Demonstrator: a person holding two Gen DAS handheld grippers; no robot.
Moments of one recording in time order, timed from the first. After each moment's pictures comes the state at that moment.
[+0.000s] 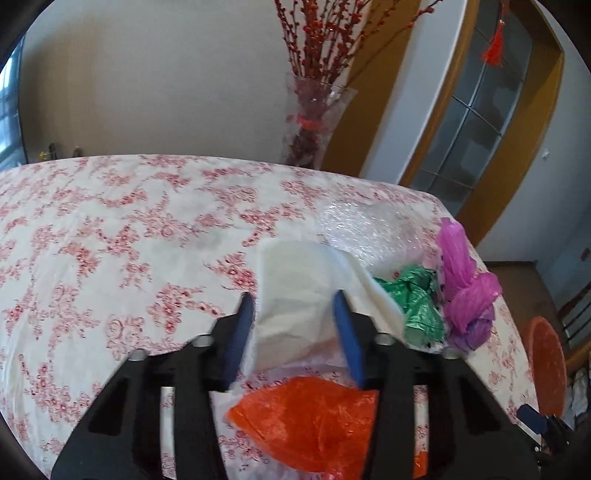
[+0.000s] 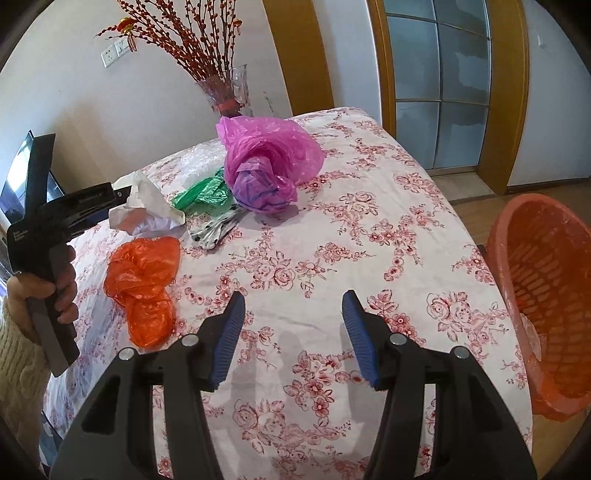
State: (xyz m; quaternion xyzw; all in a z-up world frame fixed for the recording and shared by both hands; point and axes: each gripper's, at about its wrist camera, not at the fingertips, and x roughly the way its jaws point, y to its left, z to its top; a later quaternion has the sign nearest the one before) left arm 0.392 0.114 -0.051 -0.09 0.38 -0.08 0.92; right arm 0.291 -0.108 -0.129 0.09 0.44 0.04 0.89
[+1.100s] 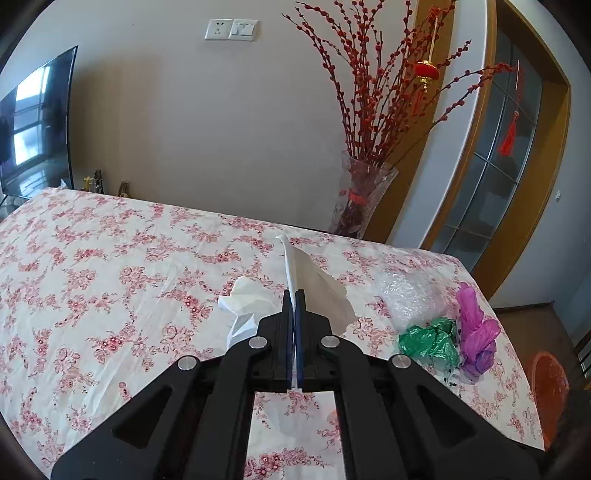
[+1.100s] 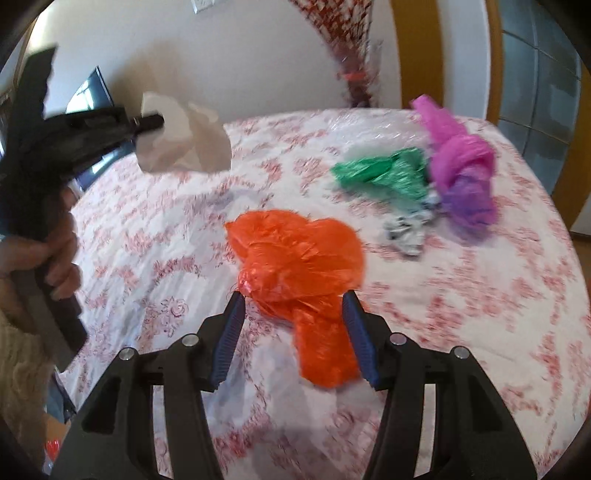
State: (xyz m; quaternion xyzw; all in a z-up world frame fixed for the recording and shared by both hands) left arm 0.344 0.193 0.000 -0.10 0.28 -0.01 0.95; right arm 0.325 0.033 -0.139 0.01 0.48 0.18 0.86
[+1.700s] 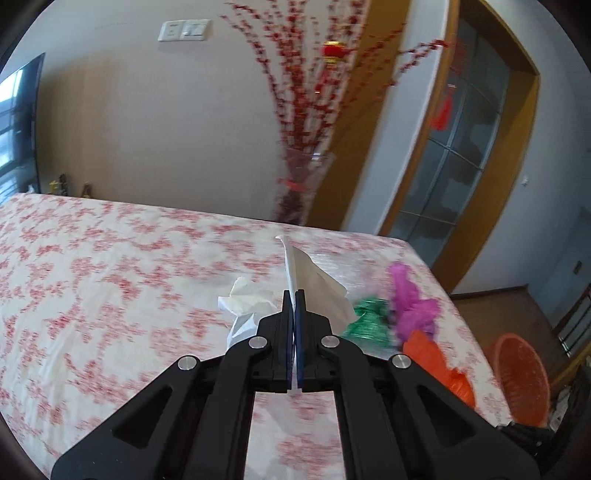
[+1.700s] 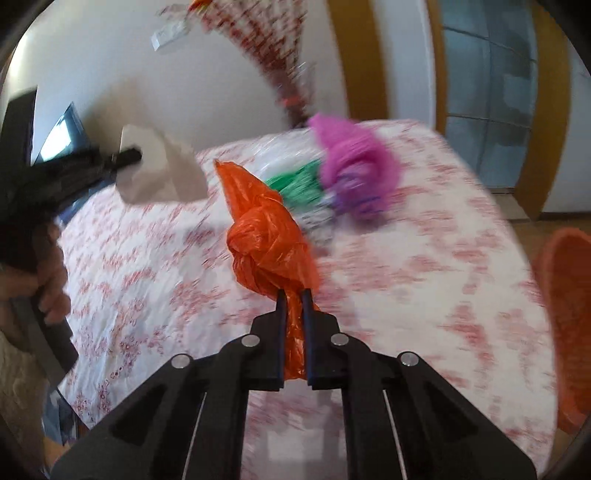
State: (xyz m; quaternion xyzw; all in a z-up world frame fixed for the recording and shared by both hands) left arm 0.318 0.117 0.010 -0.10 0.28 -0.09 0.95; right arm 0.279 -0.078 -0.102 0.07 0.42 0.10 0.90
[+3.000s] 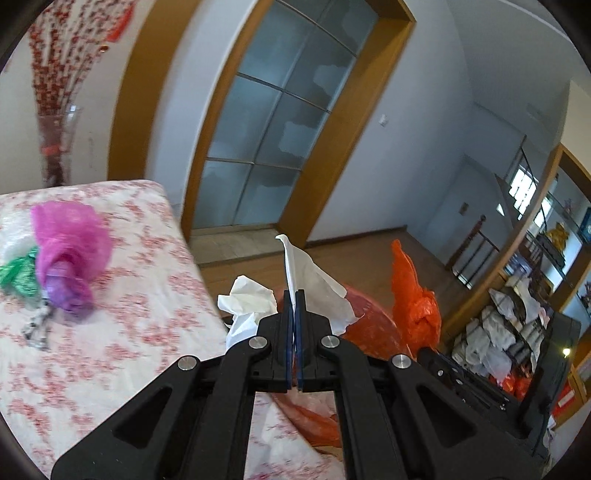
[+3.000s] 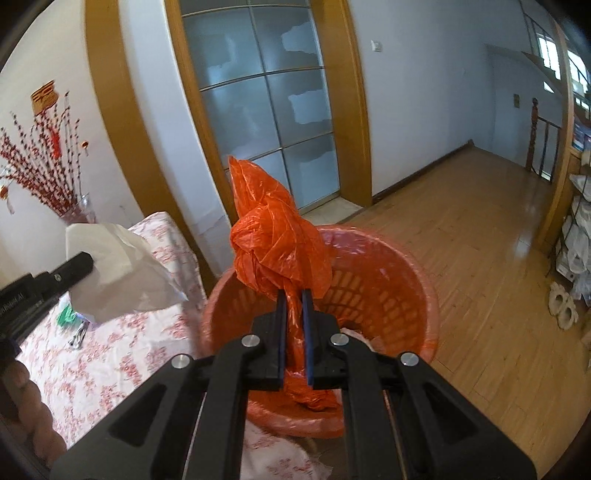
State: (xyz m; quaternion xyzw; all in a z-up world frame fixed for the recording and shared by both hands) left arm 0.263 -0.184 0.003 -0.09 0.31 -0.36 0.87; right arm 0.178 -0.340 -0.068 0.16 0.32 -0.22 0.91
